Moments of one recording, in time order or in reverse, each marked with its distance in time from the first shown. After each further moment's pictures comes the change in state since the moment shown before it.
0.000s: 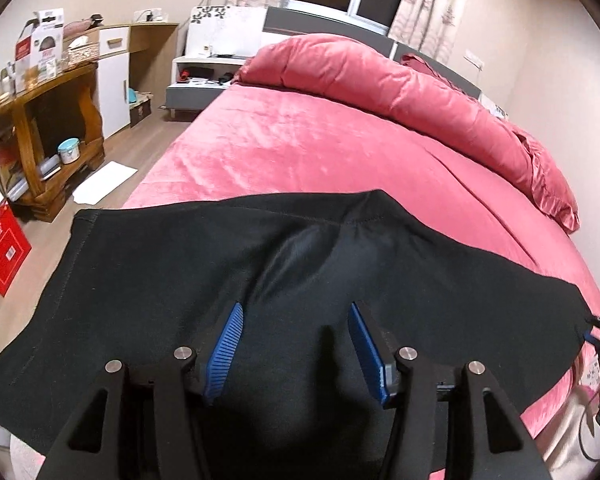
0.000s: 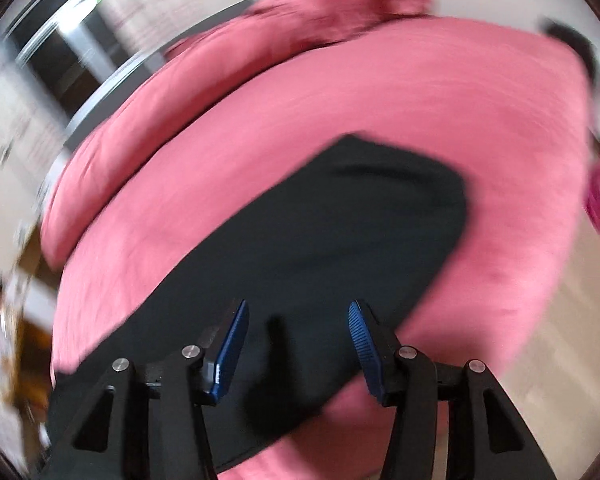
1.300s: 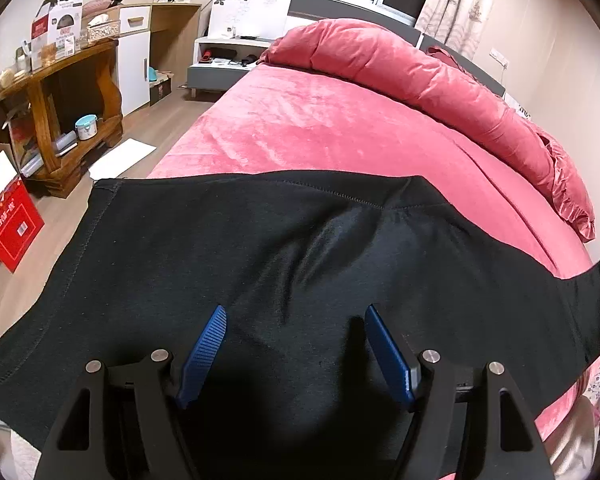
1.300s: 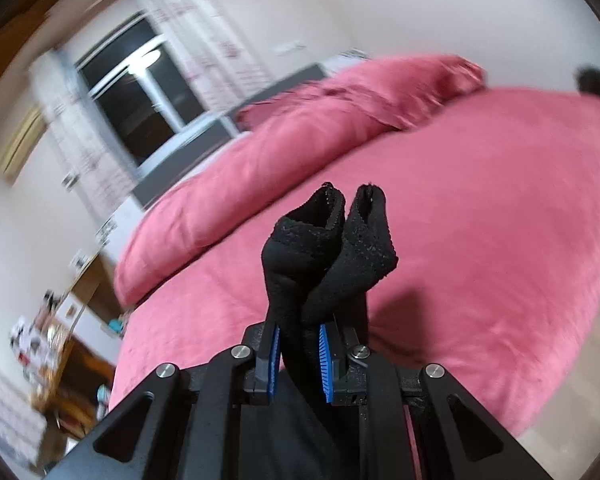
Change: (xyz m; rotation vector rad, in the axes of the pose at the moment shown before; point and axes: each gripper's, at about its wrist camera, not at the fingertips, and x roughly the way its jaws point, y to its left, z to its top) left arm 0.016 0.019 -0.005 -0.052 0.062 0.051; right arm -0.080 0.115 0.020 -0.175 -0.228 0.254
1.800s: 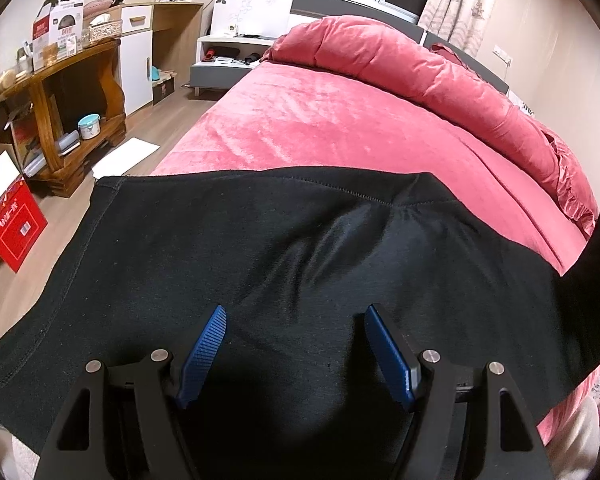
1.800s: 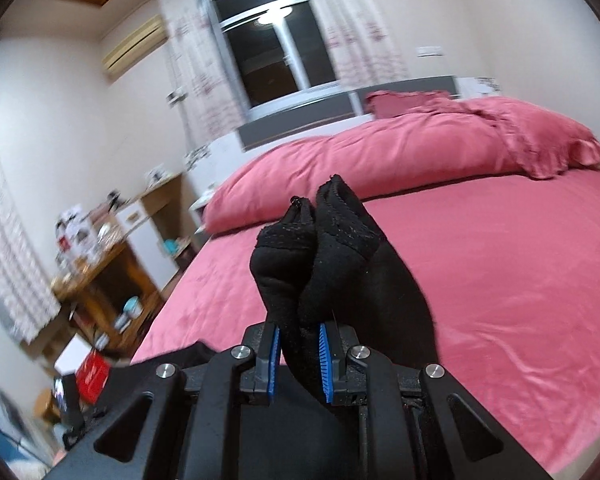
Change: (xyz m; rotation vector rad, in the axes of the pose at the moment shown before) left arm 0.005 0.004 0.000 0.003 0.008 0.018; right arm 0.010 0.152 -0.061 -0.372 0.090 0.262
